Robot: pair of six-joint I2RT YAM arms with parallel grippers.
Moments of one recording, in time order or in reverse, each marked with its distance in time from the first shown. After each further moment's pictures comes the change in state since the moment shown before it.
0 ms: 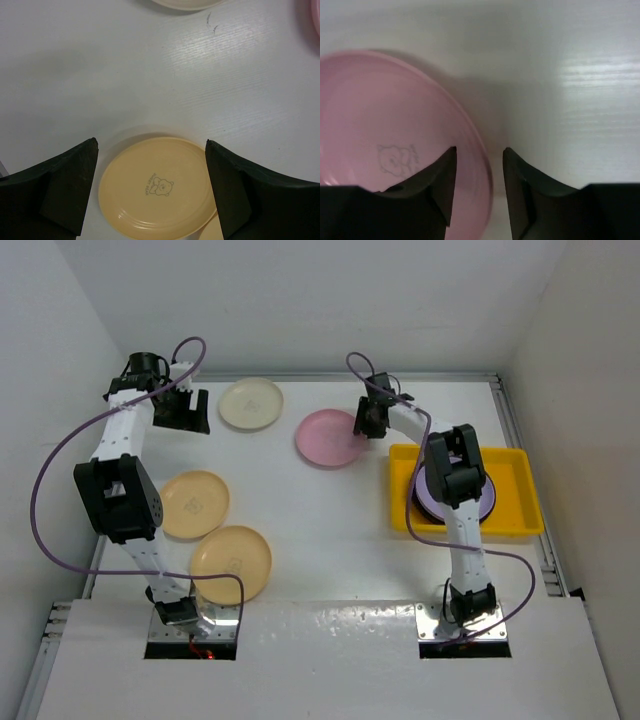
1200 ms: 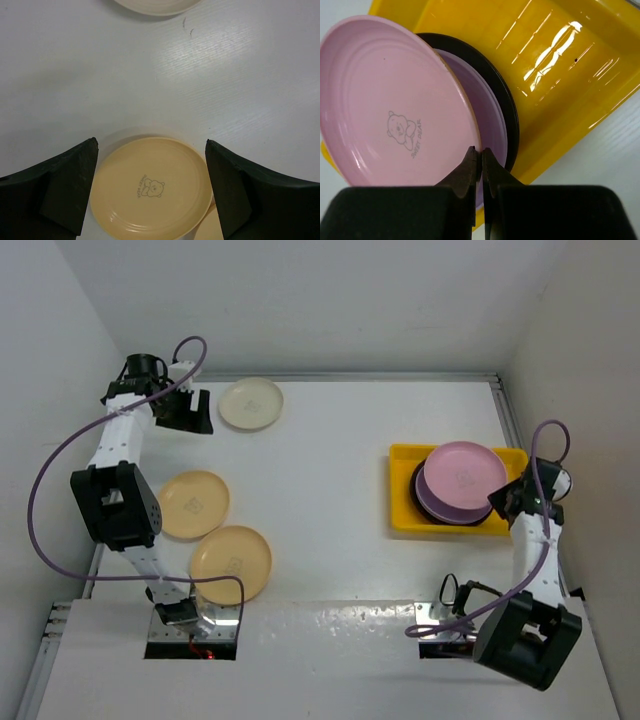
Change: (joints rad) left arm 0.000 -0.059 -0.051 0.024 0.074 0.018; right arm -0.757 -1.345 -1.163 -0.074 -0.011 0.172
